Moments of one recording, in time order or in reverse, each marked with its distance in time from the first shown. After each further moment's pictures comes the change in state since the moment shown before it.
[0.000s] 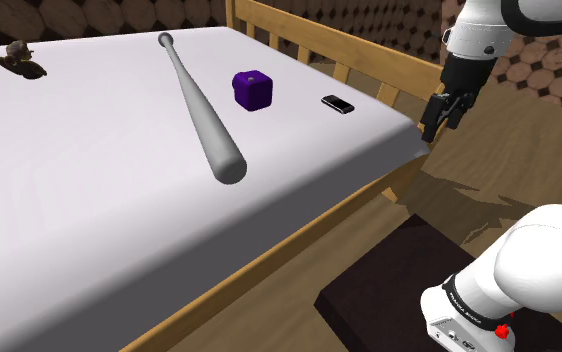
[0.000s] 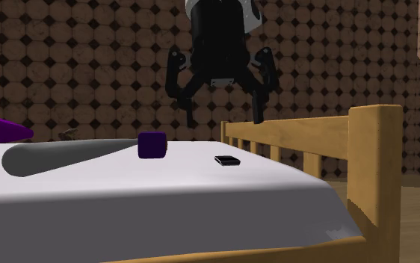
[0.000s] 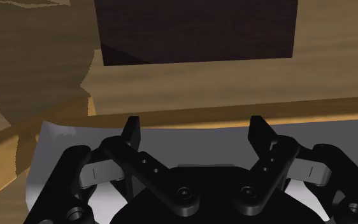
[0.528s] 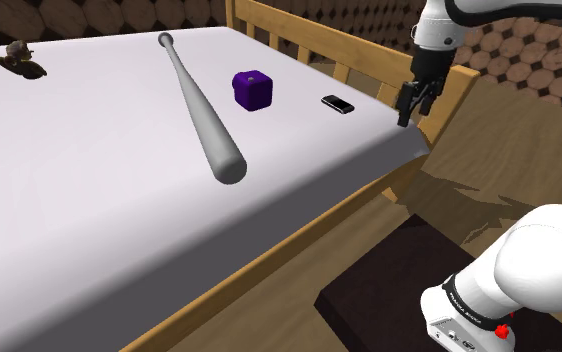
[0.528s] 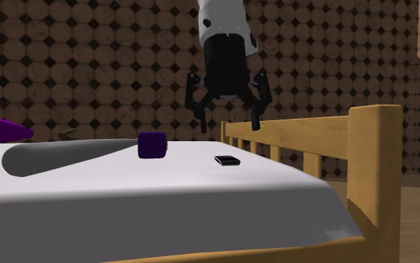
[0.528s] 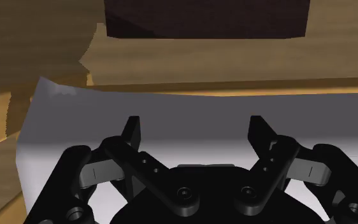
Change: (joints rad) arm 0.003 0.245 -0.057 0.138 -0.026 0.091 -0.089
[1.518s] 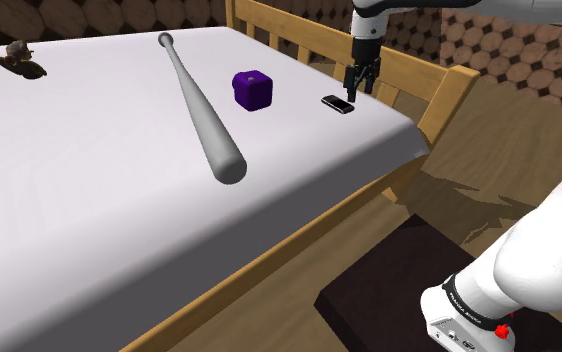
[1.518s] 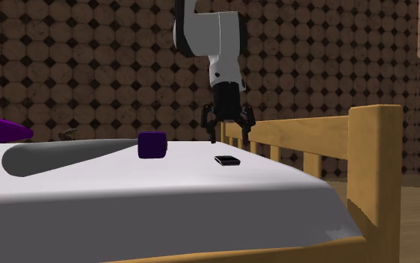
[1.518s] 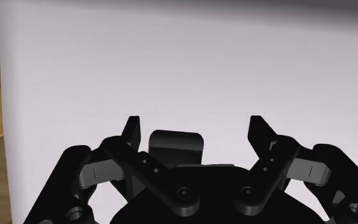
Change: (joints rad) arm -0.005 0.644 -0.076 0.570 0.041 0.030 -0.222
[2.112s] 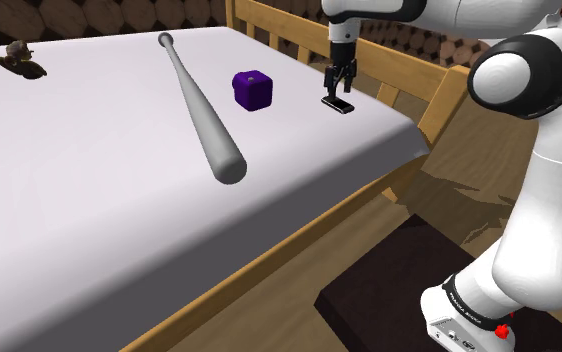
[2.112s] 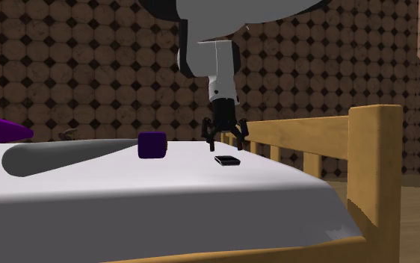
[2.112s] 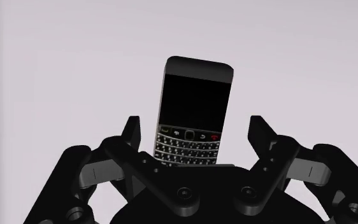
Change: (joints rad) arm -0.026 0.310 0.003 0.351 0.038 -0.064 -0.076
